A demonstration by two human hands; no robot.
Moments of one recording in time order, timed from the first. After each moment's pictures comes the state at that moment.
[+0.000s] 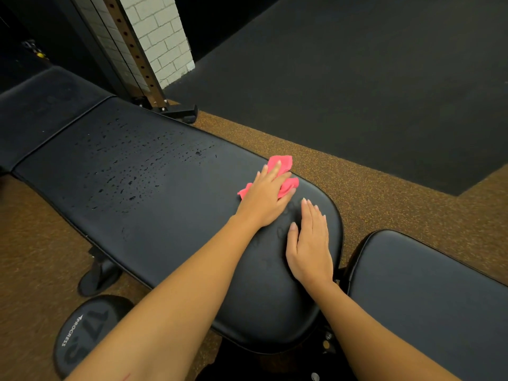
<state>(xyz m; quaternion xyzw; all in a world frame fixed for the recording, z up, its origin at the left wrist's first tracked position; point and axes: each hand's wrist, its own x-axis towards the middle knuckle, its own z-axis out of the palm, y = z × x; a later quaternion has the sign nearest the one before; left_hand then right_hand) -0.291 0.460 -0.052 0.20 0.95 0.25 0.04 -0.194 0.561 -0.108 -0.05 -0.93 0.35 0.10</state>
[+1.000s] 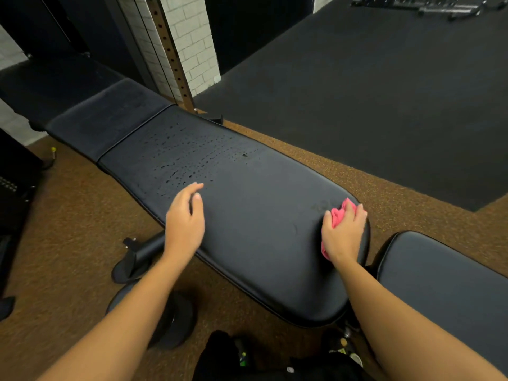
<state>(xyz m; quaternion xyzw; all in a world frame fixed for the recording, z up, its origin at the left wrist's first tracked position) -0.184 0.281 0.021 -0.10 0.89 0.41 -0.14 -0.201 0.544 -0.079 -0.24 -0.85 0.45 0.10</state>
